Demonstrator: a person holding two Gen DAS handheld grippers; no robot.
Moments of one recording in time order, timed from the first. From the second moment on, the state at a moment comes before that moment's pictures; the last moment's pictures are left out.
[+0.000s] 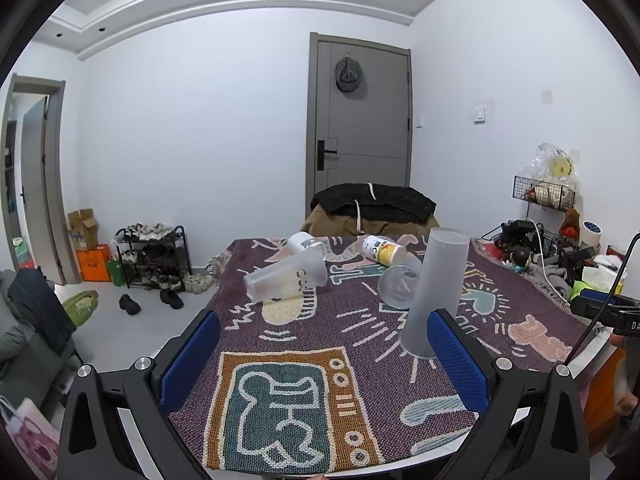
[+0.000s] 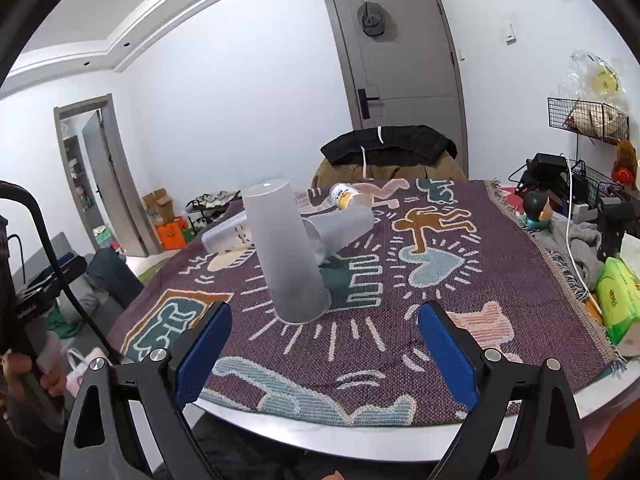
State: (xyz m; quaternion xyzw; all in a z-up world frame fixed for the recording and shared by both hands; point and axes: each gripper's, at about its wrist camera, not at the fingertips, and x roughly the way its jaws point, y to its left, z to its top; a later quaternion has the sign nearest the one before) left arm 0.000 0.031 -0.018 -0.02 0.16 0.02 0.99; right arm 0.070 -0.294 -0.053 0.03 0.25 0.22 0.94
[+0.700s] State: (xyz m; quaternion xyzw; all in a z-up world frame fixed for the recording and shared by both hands) left arm -0.001 0.031 -0.016 -0.02 0.16 0.01 0.99; right arm 0.068 -0.294 -0.054 0.03 0.25 0.22 0.94
